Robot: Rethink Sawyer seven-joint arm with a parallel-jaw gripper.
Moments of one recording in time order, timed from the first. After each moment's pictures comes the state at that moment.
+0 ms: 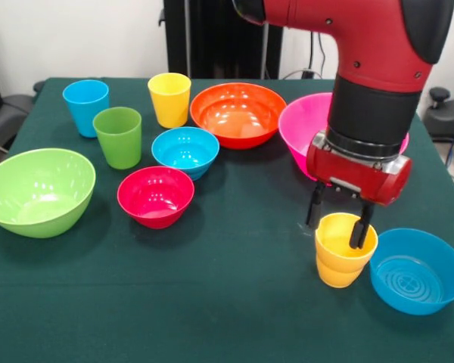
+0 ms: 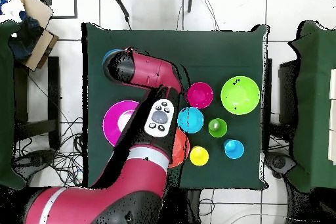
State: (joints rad) arm 0.12 -0.29 -0.31 1.19 0.38 0.48 2.18
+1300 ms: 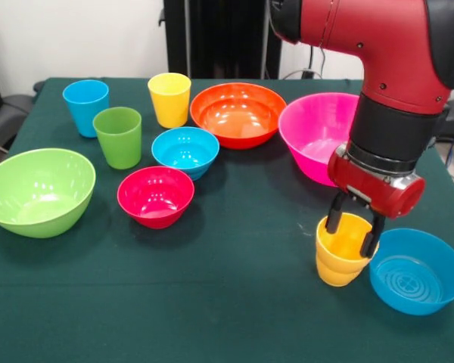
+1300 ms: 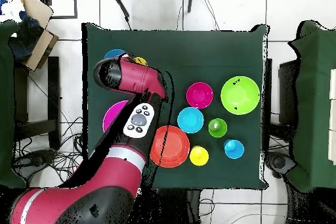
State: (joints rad) arm 0.21 -0.19 -0.40 1.18 0.48 0.44 2.44
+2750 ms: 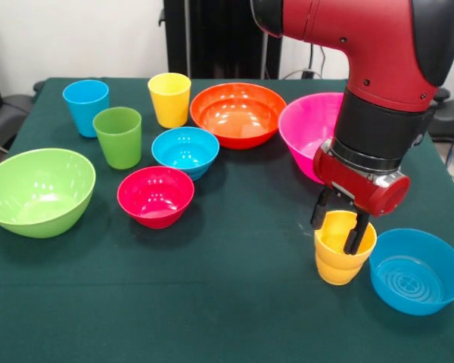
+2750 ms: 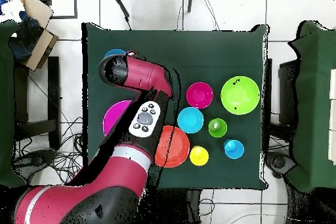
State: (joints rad) arm 0.19 -0.20 -0.42 1.16 0.48 0.50 2.44
